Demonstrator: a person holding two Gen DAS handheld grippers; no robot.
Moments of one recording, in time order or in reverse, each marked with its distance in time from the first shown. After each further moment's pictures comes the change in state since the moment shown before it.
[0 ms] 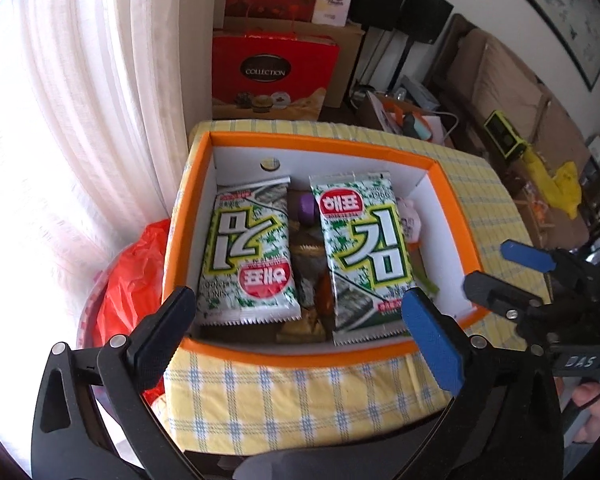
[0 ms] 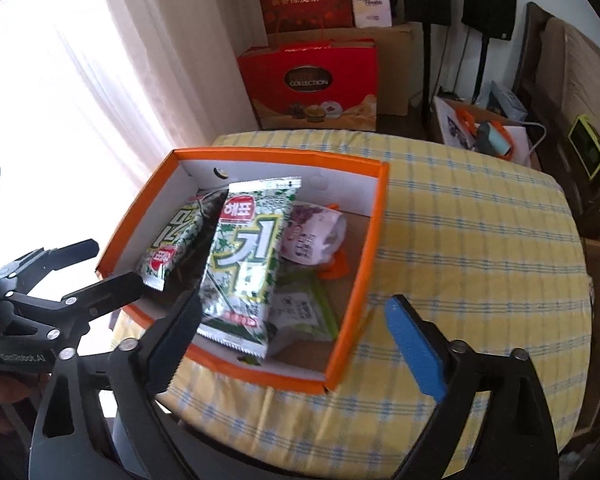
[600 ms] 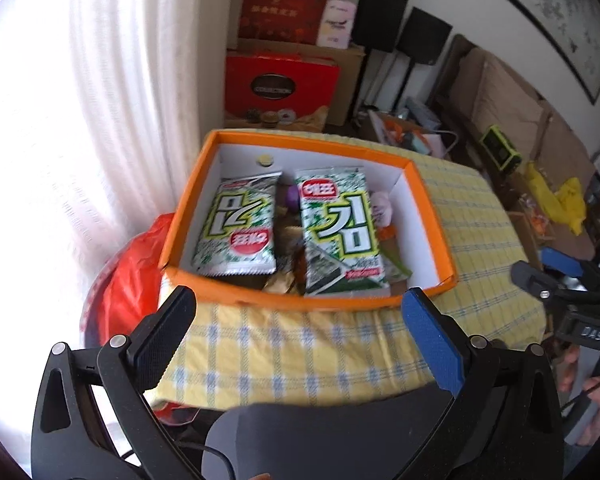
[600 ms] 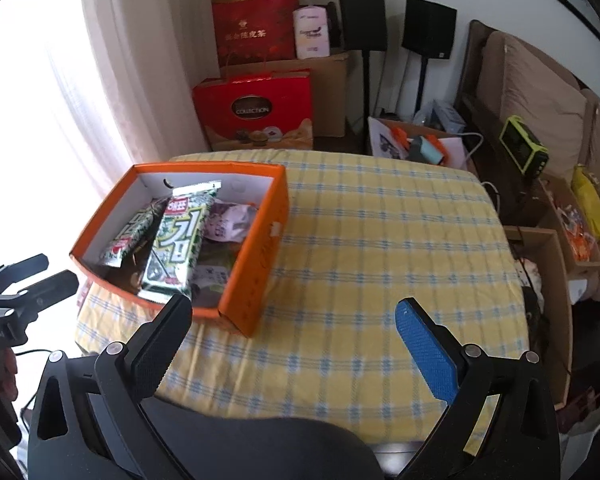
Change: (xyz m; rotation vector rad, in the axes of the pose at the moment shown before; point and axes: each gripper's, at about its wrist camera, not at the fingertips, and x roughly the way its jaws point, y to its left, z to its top) left arm -0.043 -0.025 -0.043 -0.043 -0.099 0.054; right arm -0.068 -0.041 -0.045 0.029 -0.113 -0.159
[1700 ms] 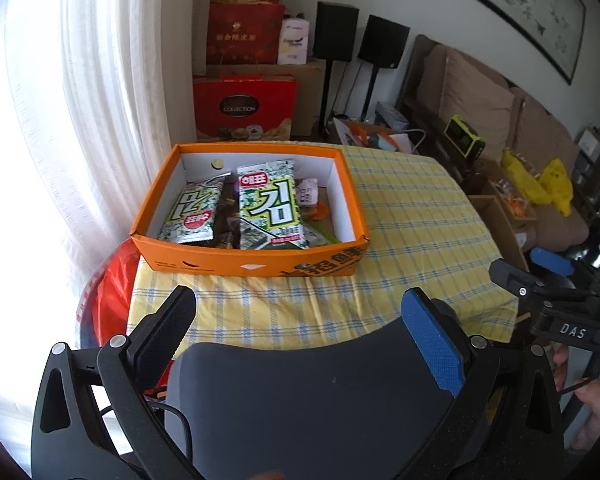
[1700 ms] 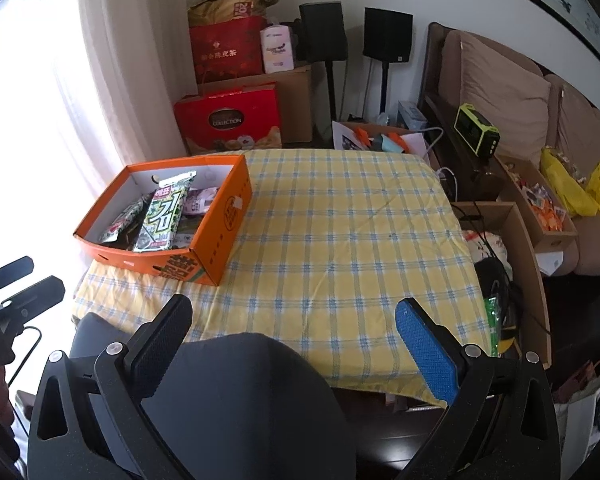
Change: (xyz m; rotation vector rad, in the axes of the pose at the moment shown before) left arm -0.059 -0.072 -0.045 0.082 -0.071 -0.024; right arm -0.064 -0.033 -0.054 0.057 -0.059 -0.056
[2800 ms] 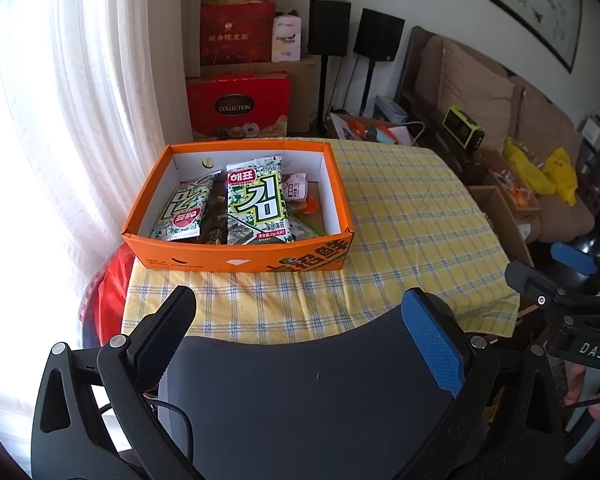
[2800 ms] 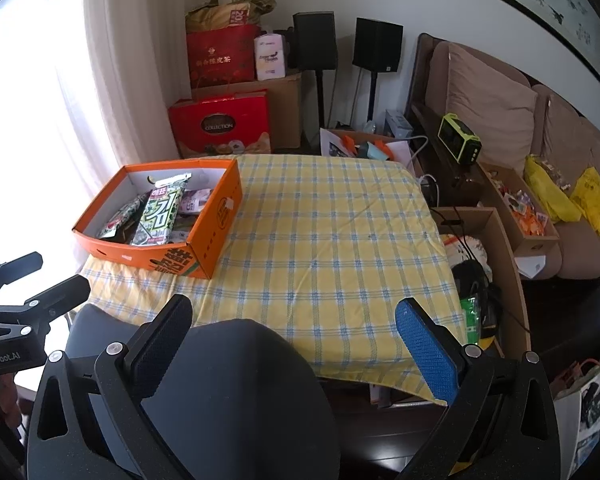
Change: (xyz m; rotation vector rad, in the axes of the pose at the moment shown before) left arm 0.001 -0.022 -0.002 0.024 0.011 0.034; right arm -0.025 0.001 -0.006 -0.012 -0.017 -0.050
